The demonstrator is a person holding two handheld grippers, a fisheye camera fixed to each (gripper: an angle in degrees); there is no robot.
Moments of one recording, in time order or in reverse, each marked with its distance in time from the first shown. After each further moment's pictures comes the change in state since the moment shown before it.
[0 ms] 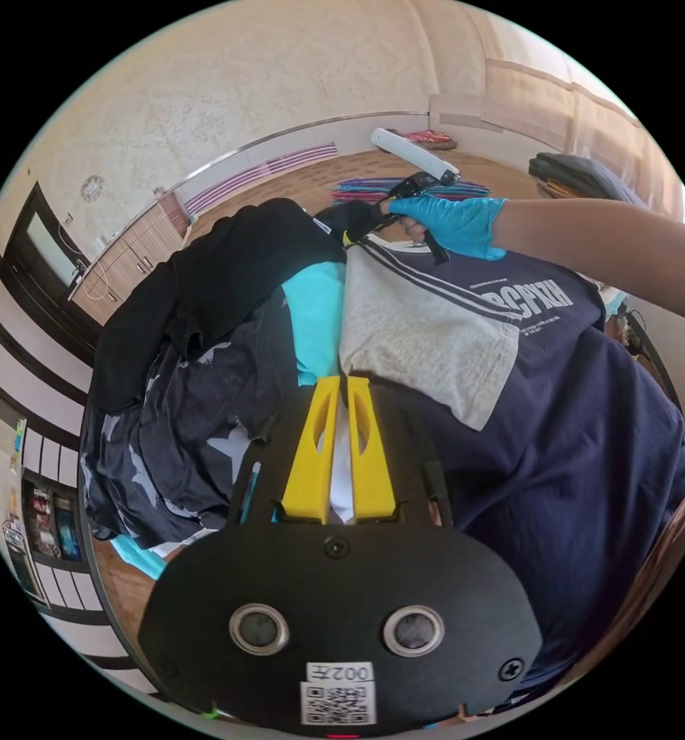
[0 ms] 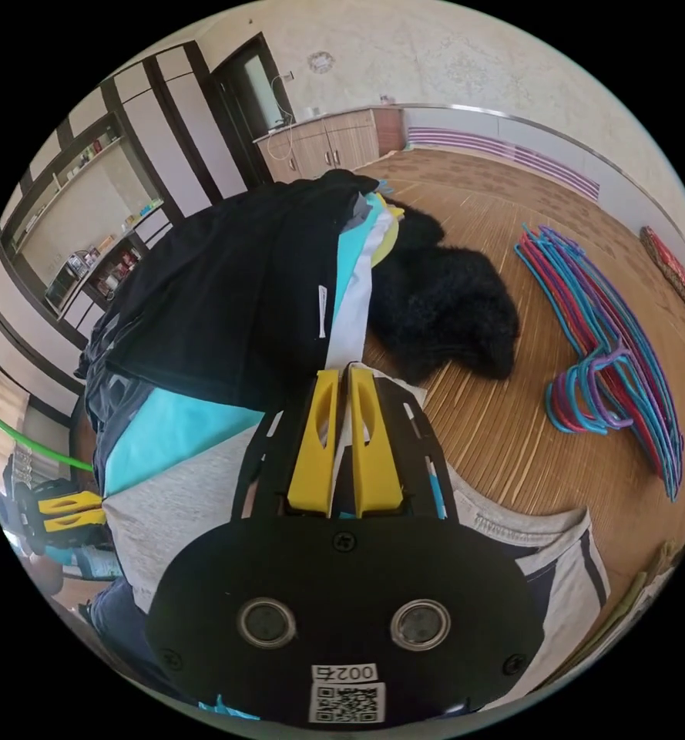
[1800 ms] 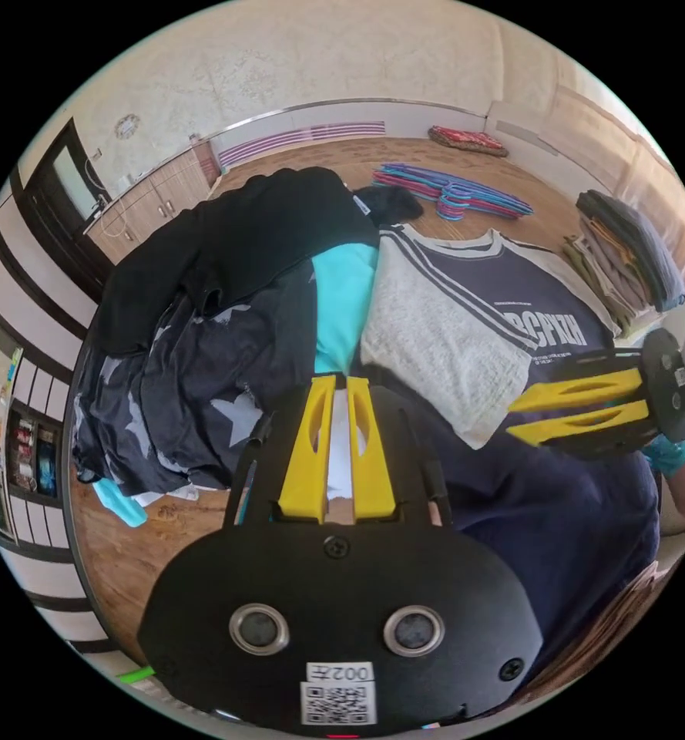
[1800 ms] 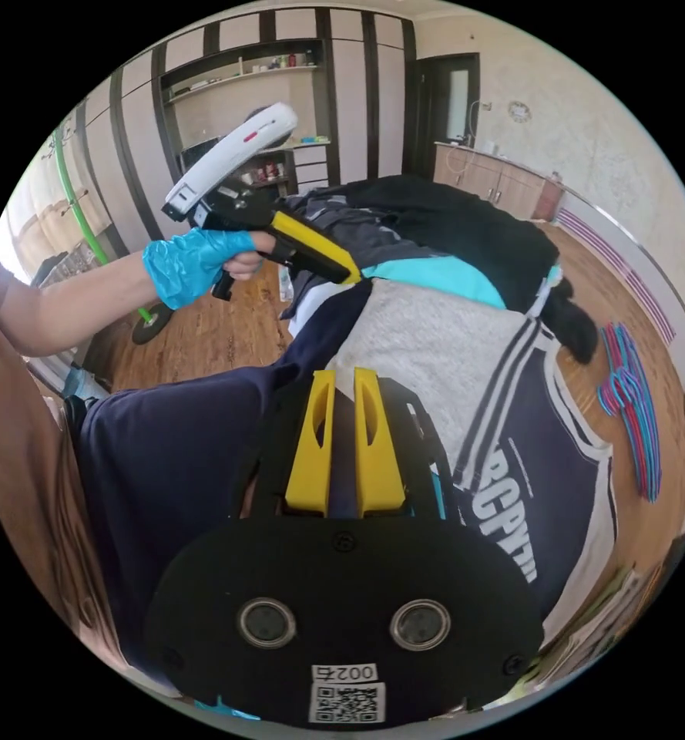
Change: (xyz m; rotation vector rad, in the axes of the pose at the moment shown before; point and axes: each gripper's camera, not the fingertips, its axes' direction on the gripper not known) left arm -0.035 -0.029 0.014 -0.126 -0.022 -0.256; right arm -0.215 0.287 -0.219 0.012 -0.105 -0.445
